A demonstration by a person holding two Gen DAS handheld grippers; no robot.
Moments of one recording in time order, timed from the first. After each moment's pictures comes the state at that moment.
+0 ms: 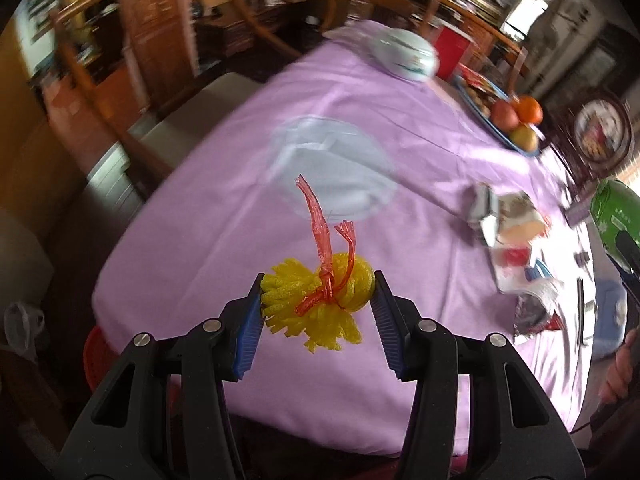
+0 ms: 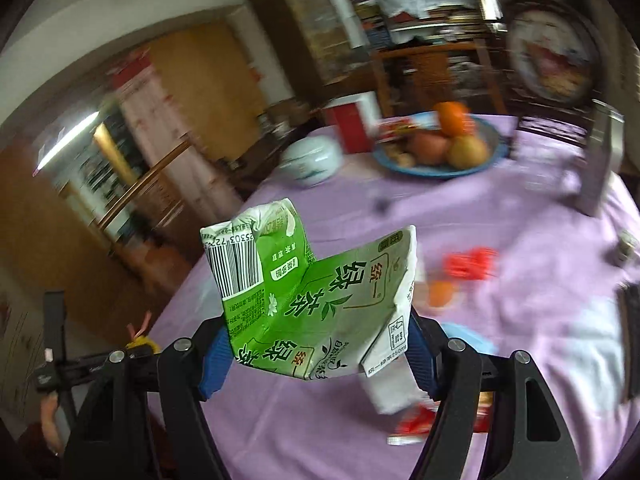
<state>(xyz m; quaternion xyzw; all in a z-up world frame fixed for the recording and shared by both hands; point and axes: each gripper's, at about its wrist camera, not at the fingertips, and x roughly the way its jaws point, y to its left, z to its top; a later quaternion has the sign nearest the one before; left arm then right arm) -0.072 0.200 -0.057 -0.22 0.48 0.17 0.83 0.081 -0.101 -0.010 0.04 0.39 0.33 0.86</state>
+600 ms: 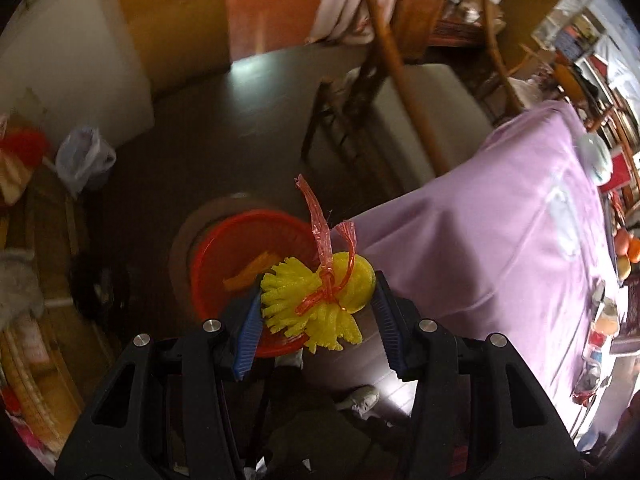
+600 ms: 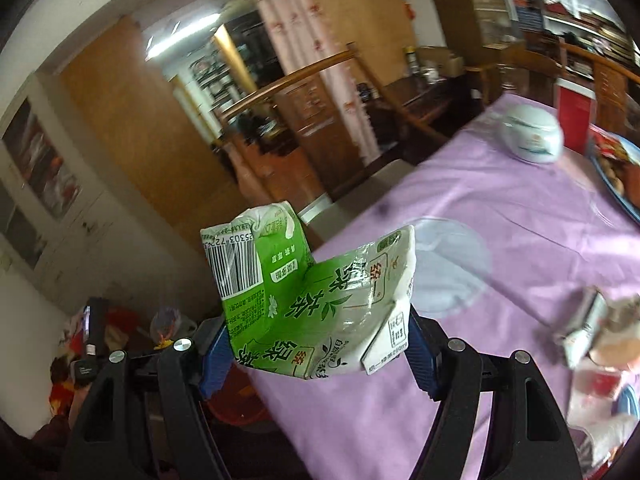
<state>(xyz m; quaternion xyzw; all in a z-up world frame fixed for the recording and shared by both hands) -0.305 0.346 -0.116 -0.39 0.47 0.38 0.69 -0.006 0.121 -0.002 -0.07 0.42 0.52 0.74</state>
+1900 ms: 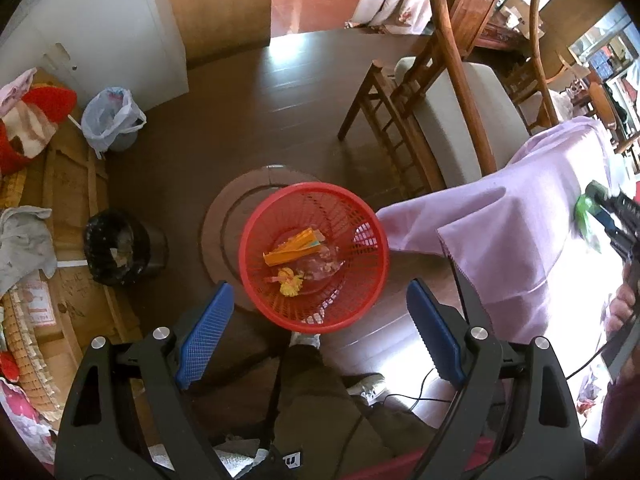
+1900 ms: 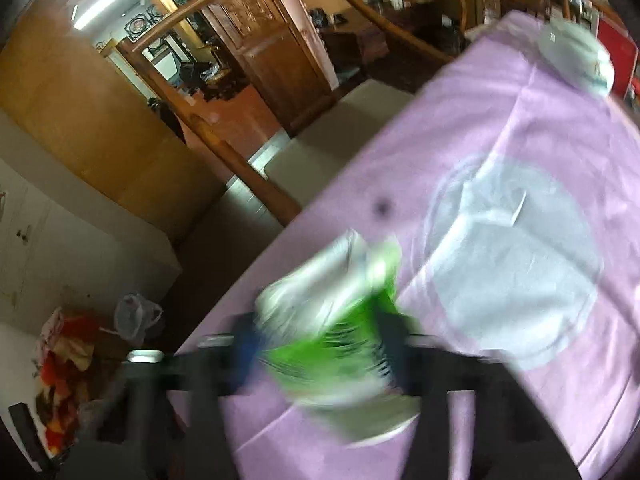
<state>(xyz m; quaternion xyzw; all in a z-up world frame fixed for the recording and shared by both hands) -0.351 0.357 -0.127 -0.42 0.47 0.42 0.65 0.032 0.258 -0.131 -0.11 0.53 0.41 0.73</state>
